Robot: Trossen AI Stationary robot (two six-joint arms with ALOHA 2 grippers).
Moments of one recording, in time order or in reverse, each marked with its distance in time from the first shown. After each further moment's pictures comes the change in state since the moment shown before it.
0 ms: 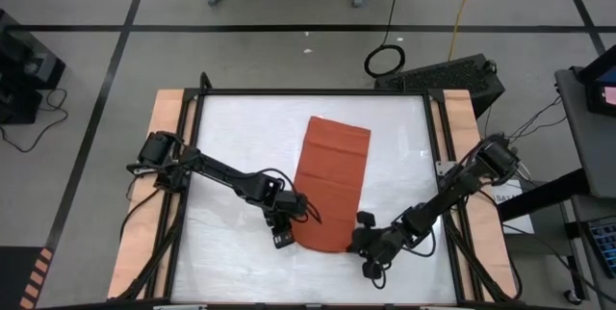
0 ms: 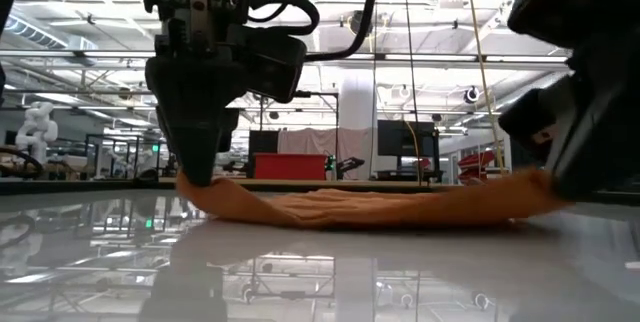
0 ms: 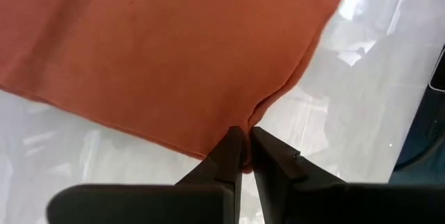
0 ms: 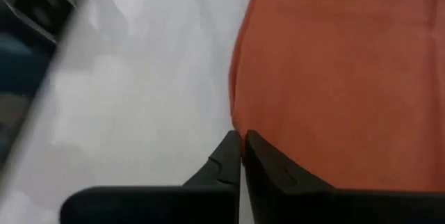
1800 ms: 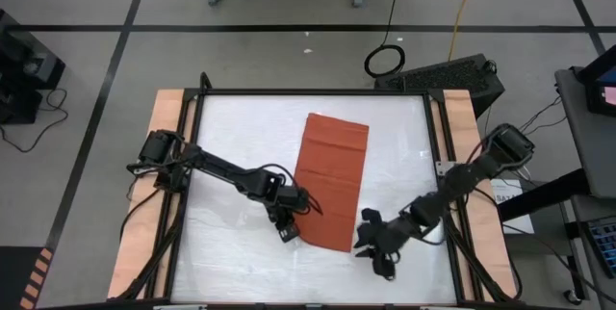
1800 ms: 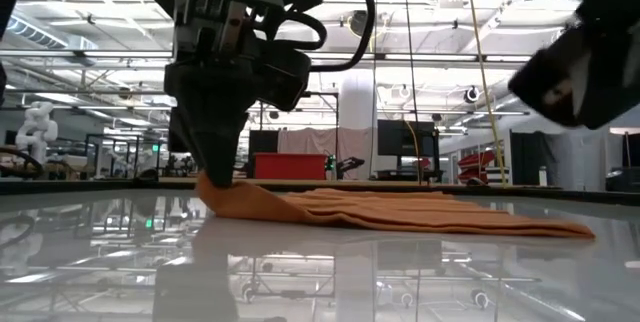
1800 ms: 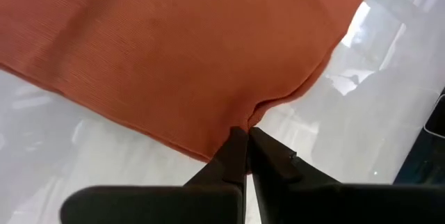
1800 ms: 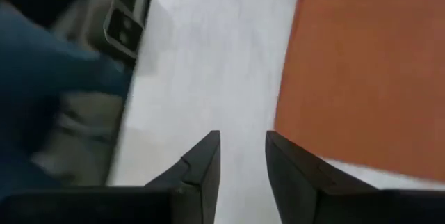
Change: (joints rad) left arm 0.037 0.000 0.000 0.008 -0.021 -0.118; right arm -0.029 -0.191 0.000 -0.166 -0.173 -0.001
